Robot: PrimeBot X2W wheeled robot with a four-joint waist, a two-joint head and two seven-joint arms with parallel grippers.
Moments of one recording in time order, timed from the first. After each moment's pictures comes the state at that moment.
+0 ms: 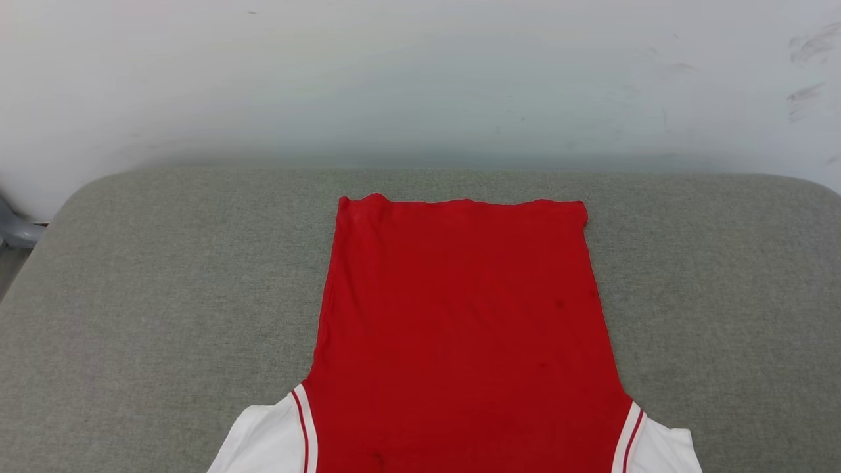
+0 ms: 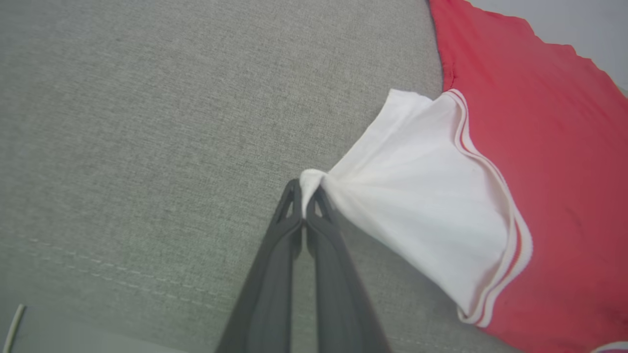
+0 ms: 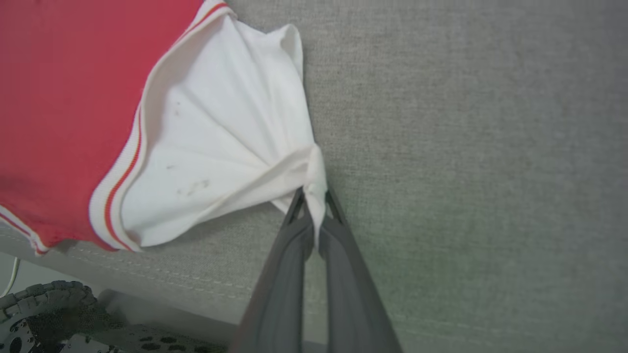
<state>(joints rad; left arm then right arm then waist) 0.23 0.51 -0.34 0.26 -0.88 0.14 -0.26 0.27 -0.45 0.18 0.32 0.56 0.13 -0.01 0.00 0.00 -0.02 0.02</state>
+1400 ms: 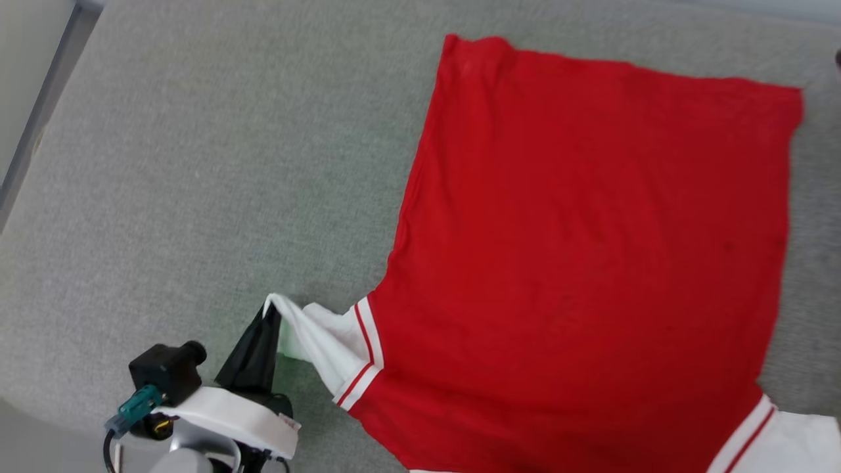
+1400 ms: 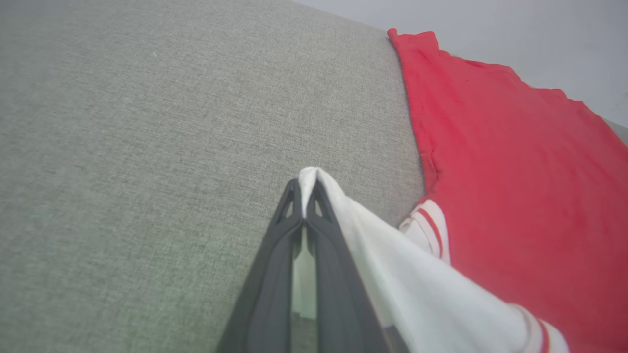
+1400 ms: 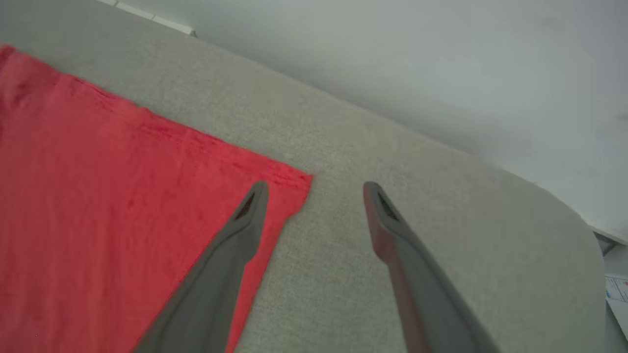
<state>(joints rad) -0.10 0.37 -0.35 0.12 -0.67 0.02 -0.26 -0.90 -0.53 0.09 0.32 0.34 0.13 0.87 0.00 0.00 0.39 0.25</state>
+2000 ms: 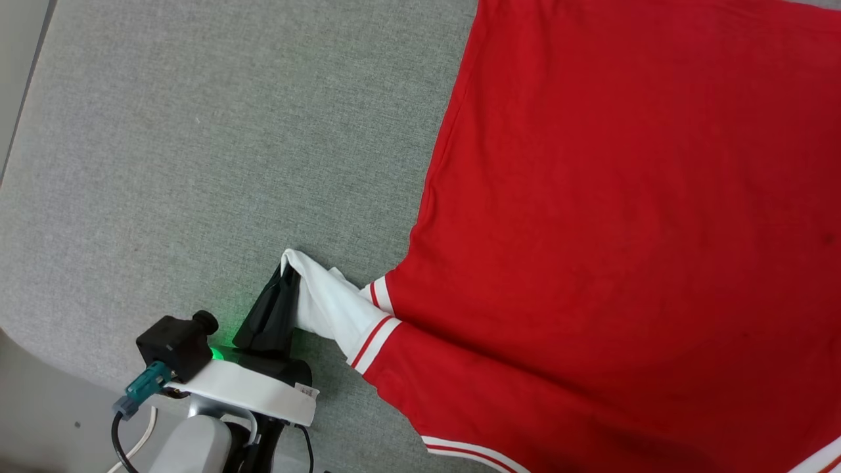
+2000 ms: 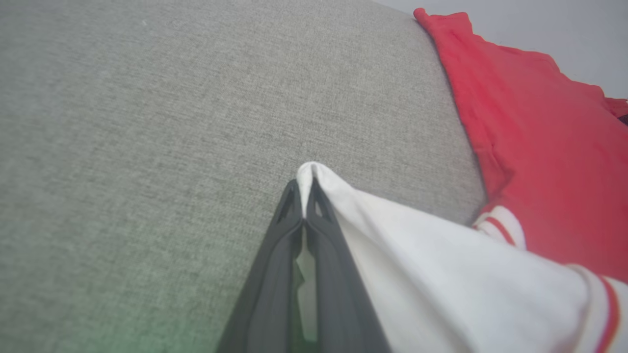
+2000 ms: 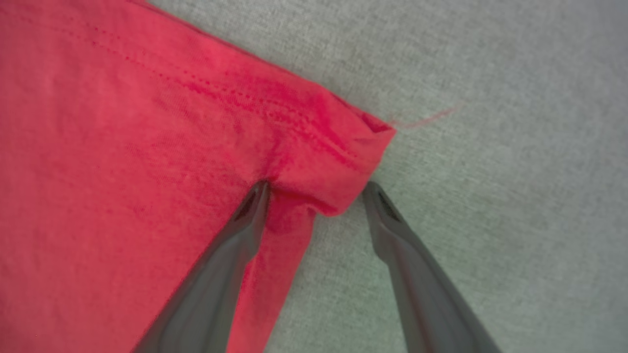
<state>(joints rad) -0.19 0.24 -0.26 0.16 -0.57 -0.09 -0.26 -0.98 -0.55 0.10 0.38 0.29 0.13 1.29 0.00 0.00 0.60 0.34</state>
